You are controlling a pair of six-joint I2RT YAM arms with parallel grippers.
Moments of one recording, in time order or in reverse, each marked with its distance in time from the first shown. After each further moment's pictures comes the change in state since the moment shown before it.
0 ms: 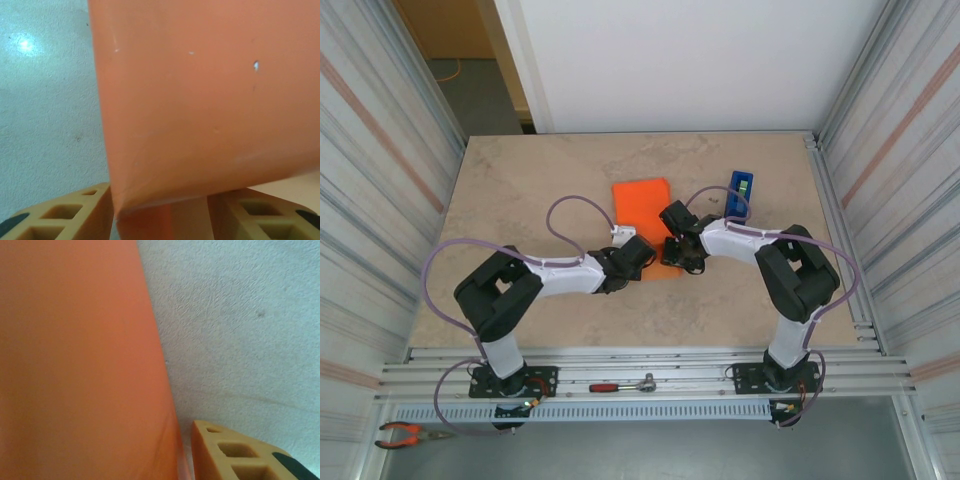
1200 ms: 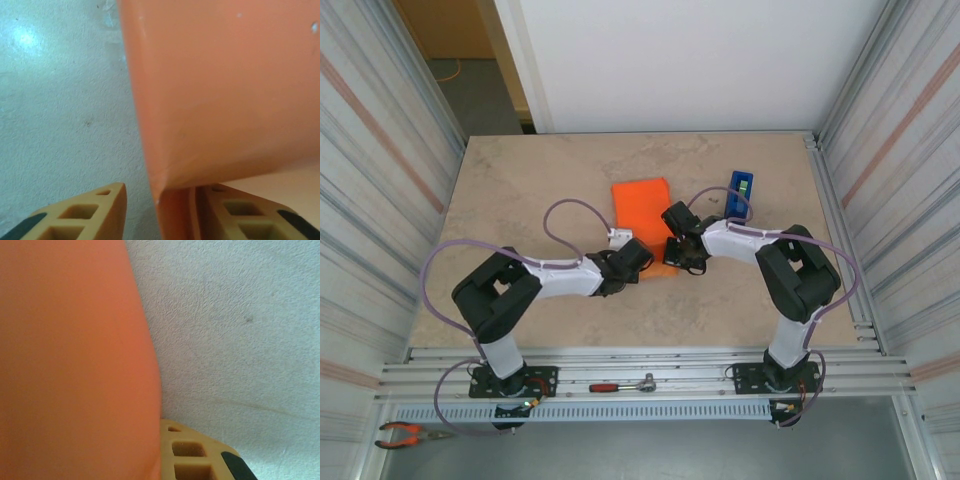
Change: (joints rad) left arm 0.000 -0.015 -0.041 0.007 0.000 -0.024; right arm -0.004 -0.007 -0.025 0.029 0.001 0.000
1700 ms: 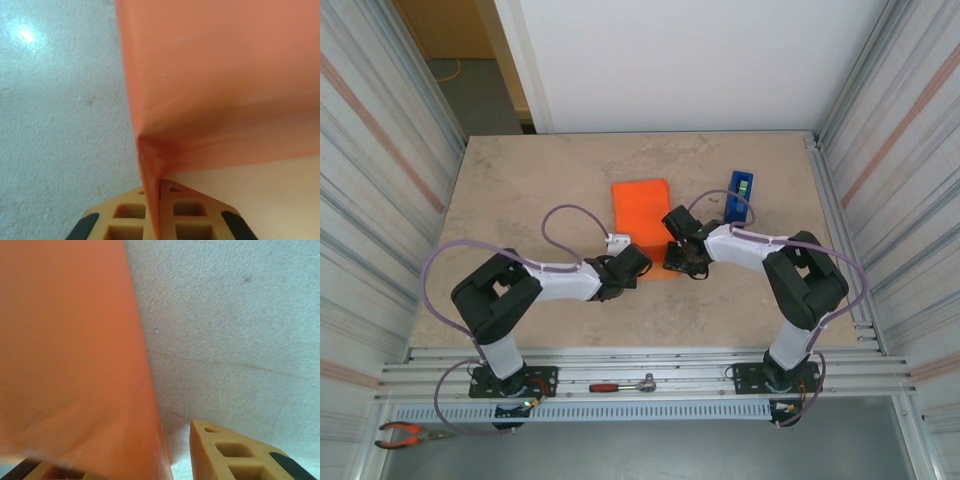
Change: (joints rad) left arm -0.013 -0.010 -0.050 0.030 0.004 -0.016; right arm 0.019 -0.066 -0.042 -0.016 -0.004 0.003
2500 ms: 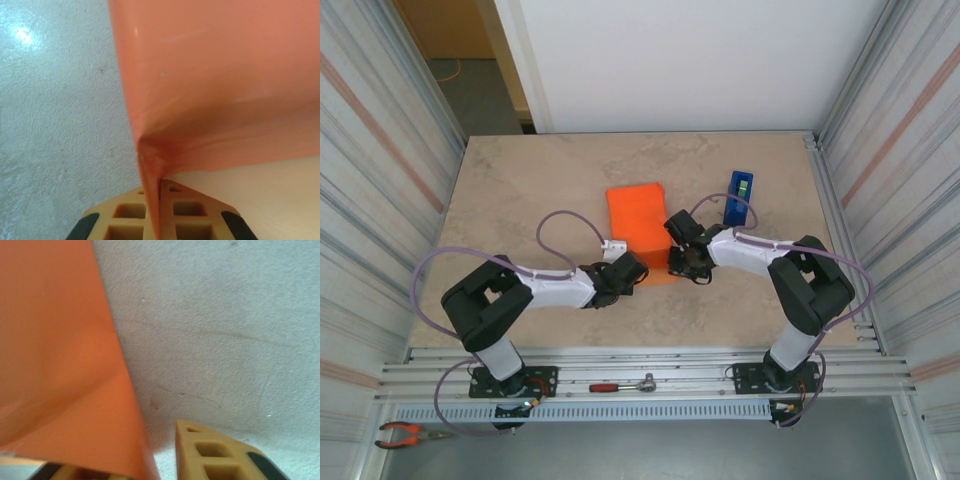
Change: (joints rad) left arm -0.026 -0.061 -0.067 -0.001 0.000 -0.029; right arm 0.018 -0.037 -0.045 -0.007 -0.003 -0.001
